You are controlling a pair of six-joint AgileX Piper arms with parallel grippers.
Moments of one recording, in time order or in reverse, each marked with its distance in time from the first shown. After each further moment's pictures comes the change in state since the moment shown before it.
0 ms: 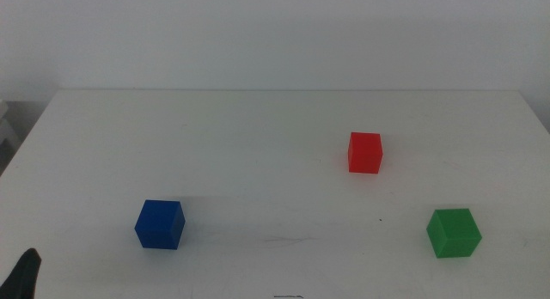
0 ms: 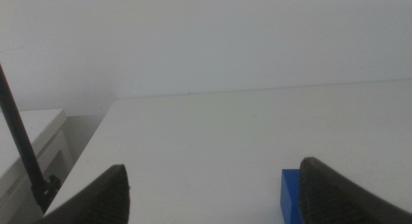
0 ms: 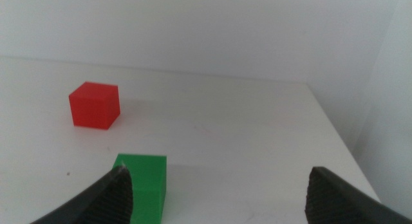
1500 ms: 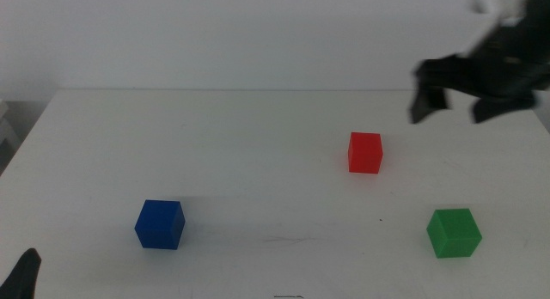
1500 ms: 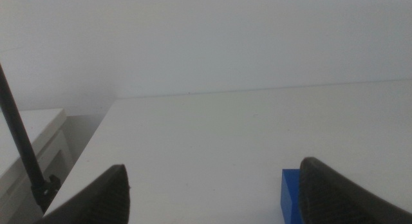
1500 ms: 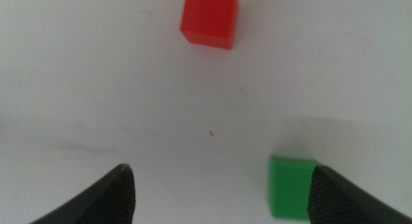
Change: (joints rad) left arm 0.000 0.000 0.000 0.000 0.000 0.000; right arm 0.344 1.565 -1.546 -0.054 0.986 0.407
